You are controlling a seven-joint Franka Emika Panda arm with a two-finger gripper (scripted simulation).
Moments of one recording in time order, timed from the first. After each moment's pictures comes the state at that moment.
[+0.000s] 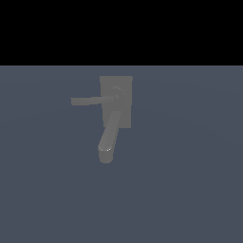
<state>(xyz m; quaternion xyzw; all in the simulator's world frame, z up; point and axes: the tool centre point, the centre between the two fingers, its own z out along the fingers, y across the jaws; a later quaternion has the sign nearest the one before) -0.072 0.289 0.582 0.27 0.27 0.28 0.88</state>
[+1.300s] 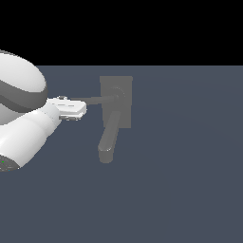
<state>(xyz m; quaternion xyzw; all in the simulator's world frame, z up) 0.042 0.218 0.173 0.04 0.66 0.03 0.75</state>
